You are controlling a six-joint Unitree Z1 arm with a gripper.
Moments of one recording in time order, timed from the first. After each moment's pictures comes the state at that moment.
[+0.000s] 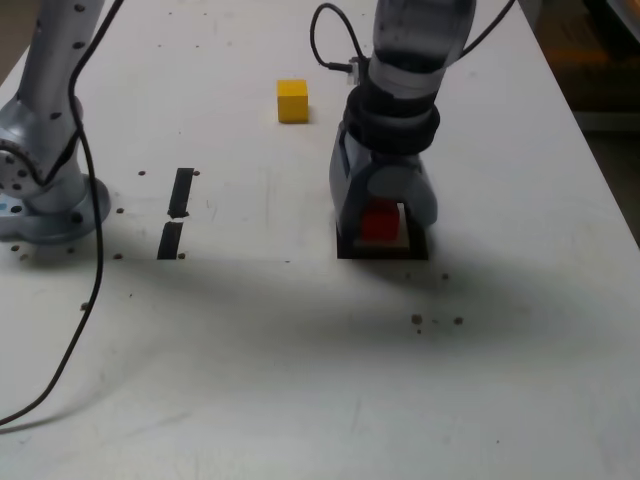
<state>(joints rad) -0.15 2.05 -1.44 1.08 0.02 -0.22</state>
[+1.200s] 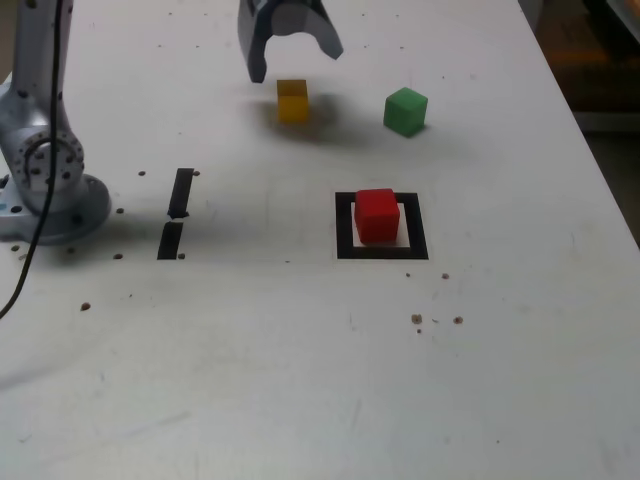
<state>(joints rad) 0.57 1.94 -1.42 1.20 0.15 0.35</state>
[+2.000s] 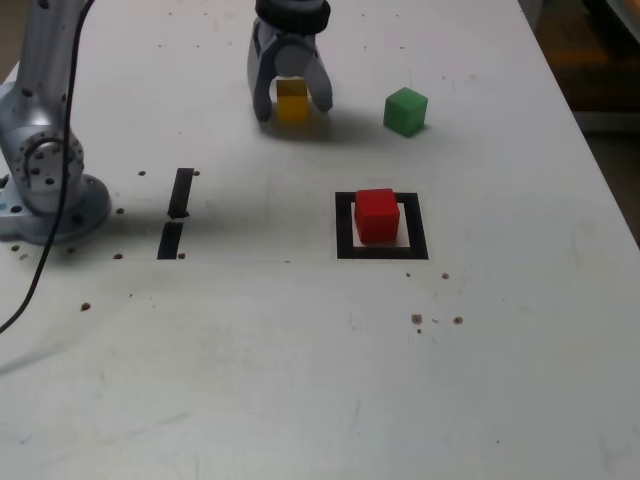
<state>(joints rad) 0.56 2.00 -1.32 1.06 0.09 0.42</state>
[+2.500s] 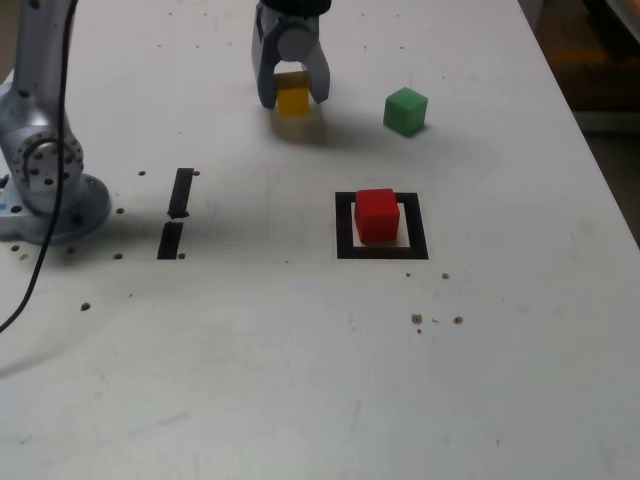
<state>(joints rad) 0.53 1.94 -1.37 1.12 0.07 0.42</state>
